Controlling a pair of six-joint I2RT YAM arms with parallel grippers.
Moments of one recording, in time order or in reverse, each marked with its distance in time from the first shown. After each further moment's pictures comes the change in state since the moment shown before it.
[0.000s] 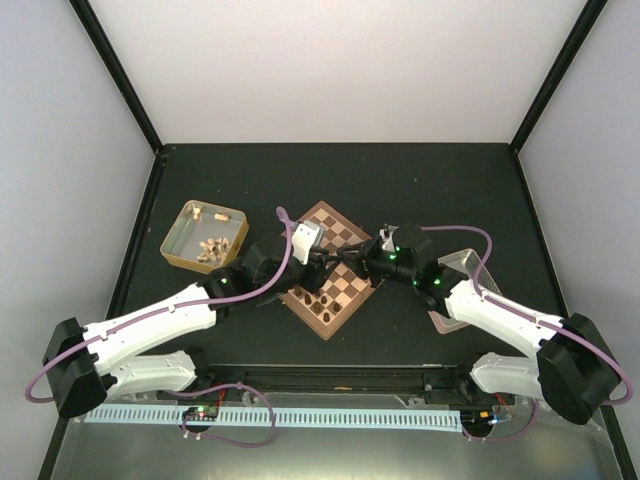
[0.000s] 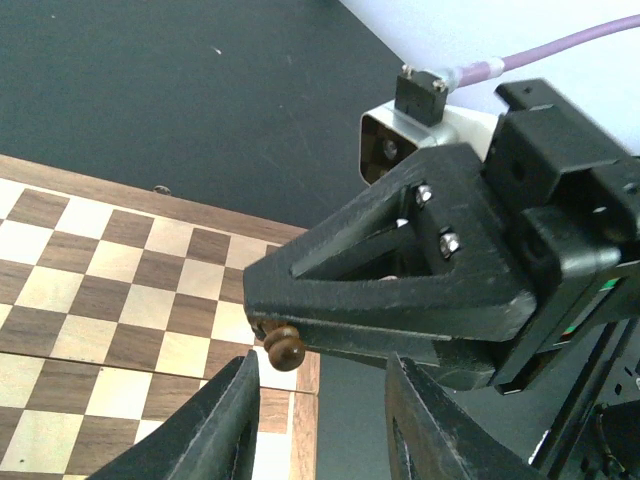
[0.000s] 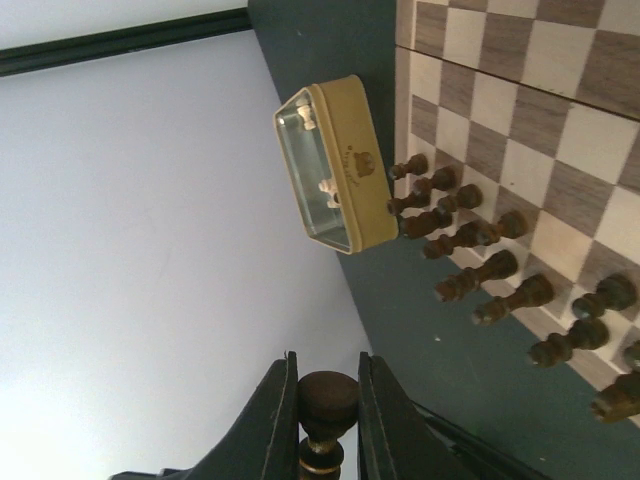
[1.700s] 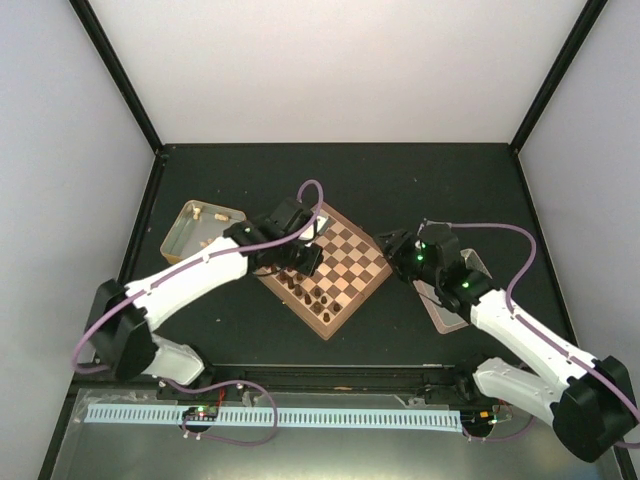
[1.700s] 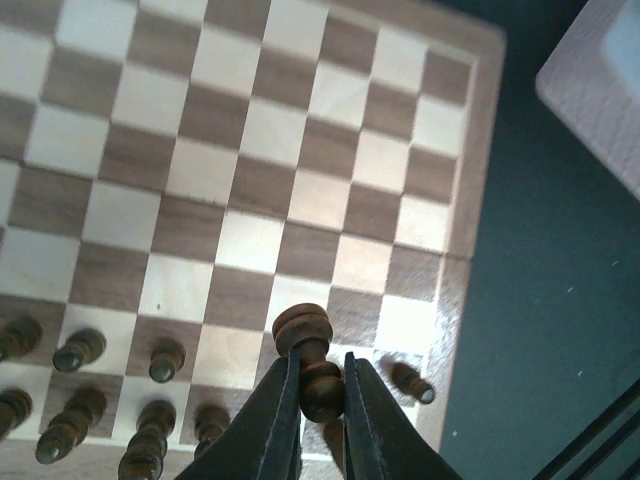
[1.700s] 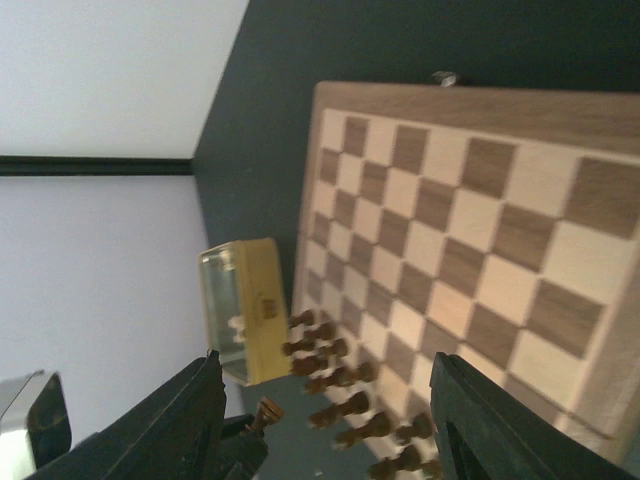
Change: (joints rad) left arm 0.188 0.314 0.333 -0.541 0.142 0.137; right arm -0.143 -0.199 -0.001 -0.335 0.215 -0.303
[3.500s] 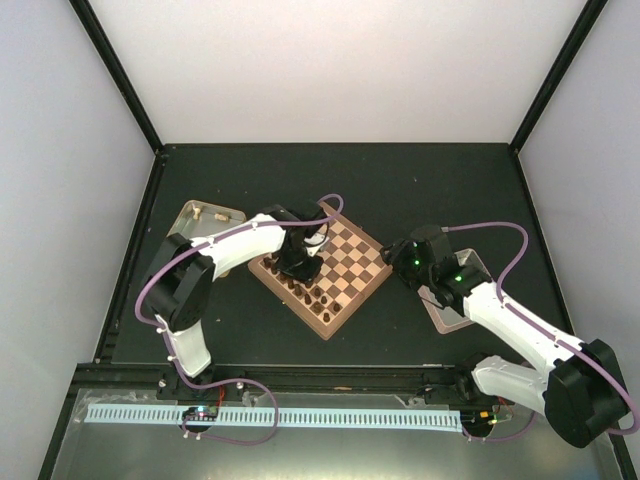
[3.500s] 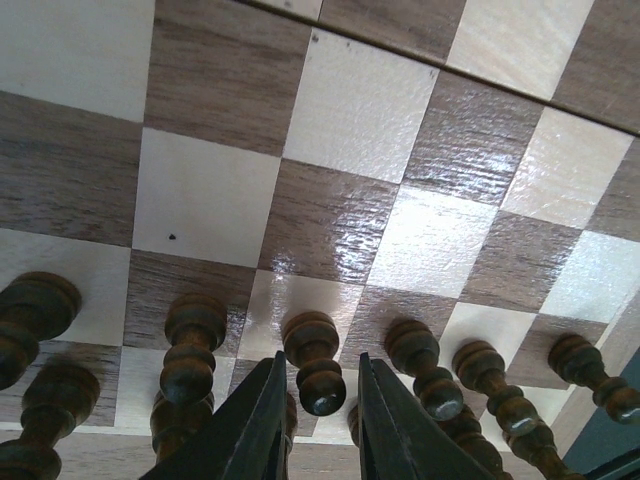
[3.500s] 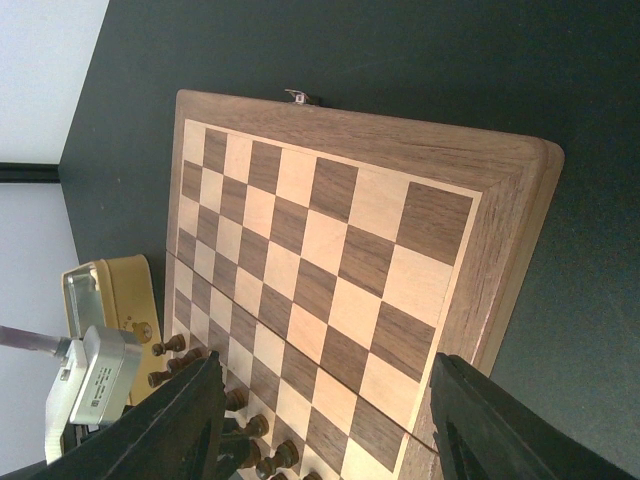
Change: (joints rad) left arm 0.070 0.378 0.139 -0.263 0.071 0.068; right arm -0.021 0.086 0.000 -0.128 0.070 -0.120
